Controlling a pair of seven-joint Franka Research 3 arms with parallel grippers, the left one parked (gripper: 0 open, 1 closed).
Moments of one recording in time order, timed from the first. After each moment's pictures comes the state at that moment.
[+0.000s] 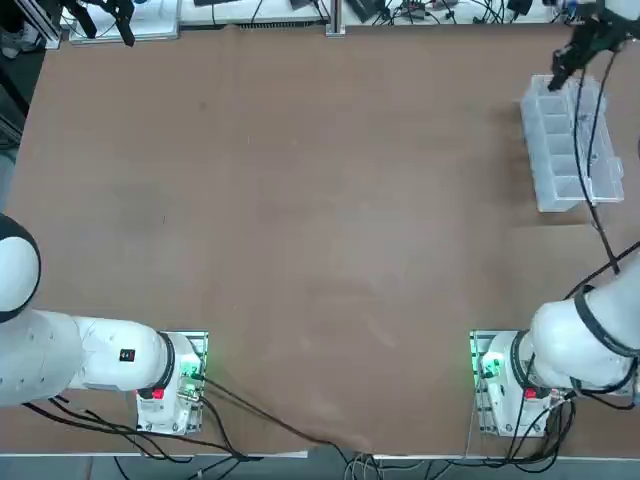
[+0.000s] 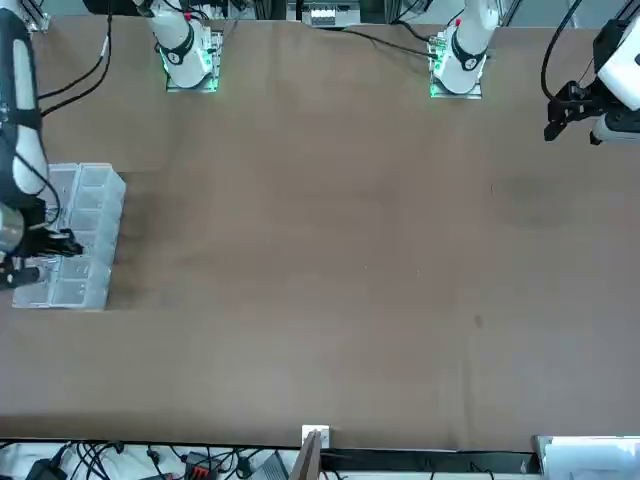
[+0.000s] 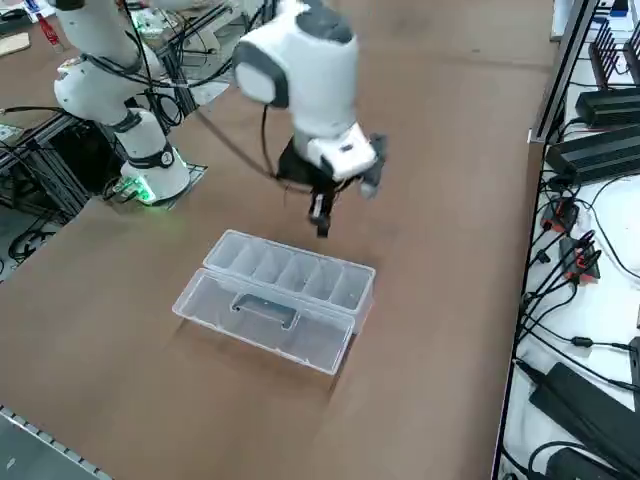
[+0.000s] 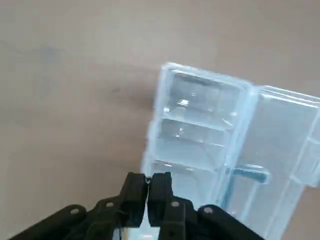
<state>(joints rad) -0.31 0.42 0.03 -1.65 -0.06 1.99 -0.47</state>
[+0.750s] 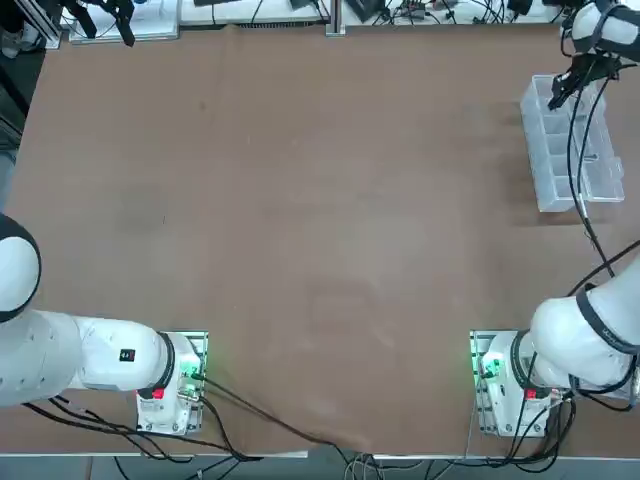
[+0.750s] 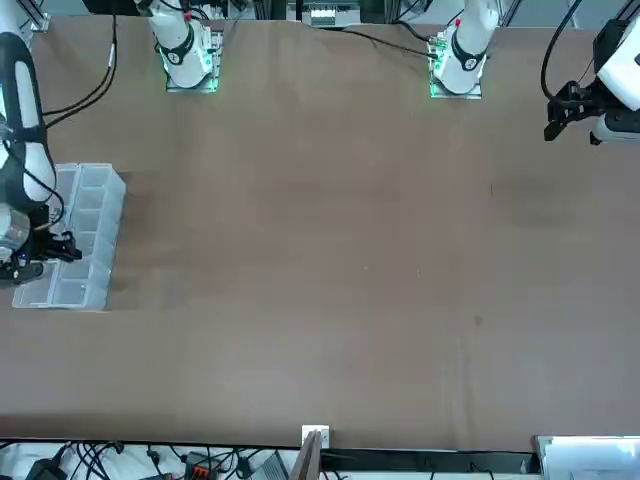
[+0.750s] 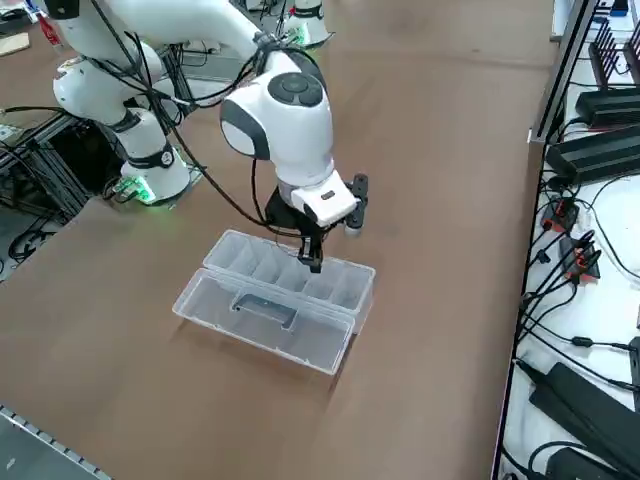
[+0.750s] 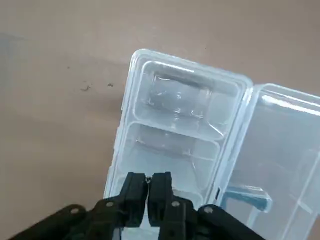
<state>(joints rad) -0.35 0.47 0.04 -1.74 -0.06 2.17 -0.53</state>
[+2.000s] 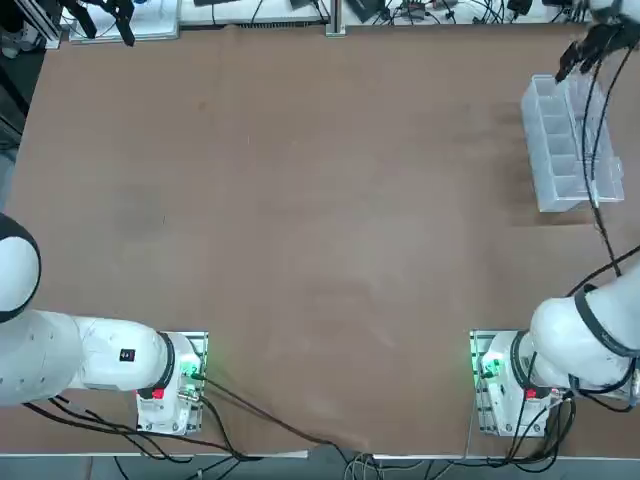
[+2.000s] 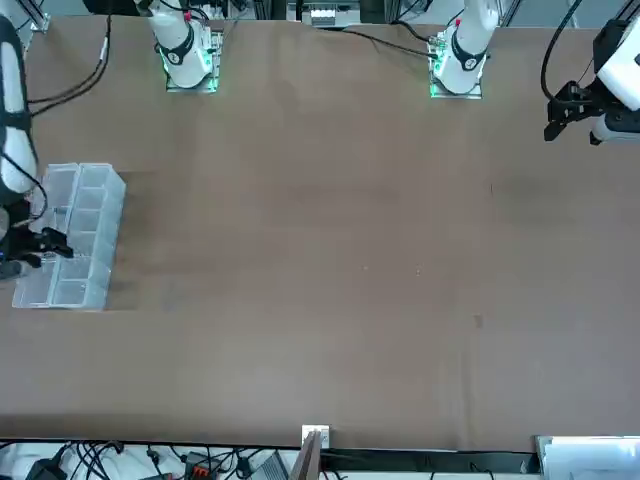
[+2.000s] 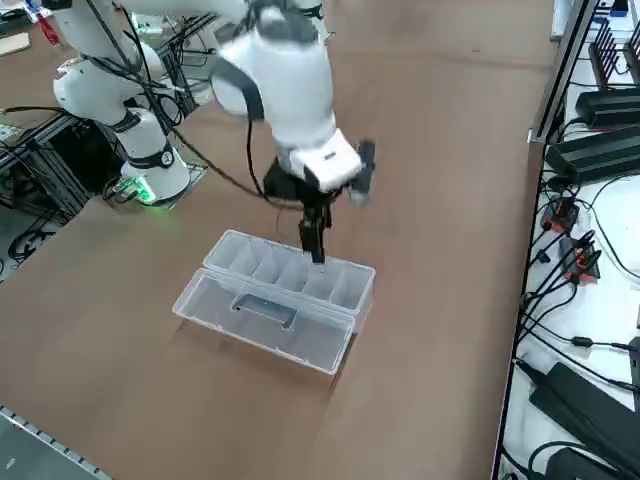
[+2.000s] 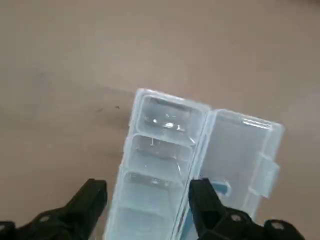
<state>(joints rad) -0.35 0.36 0.05 -1.60 -0.04 2.00 -0.52</state>
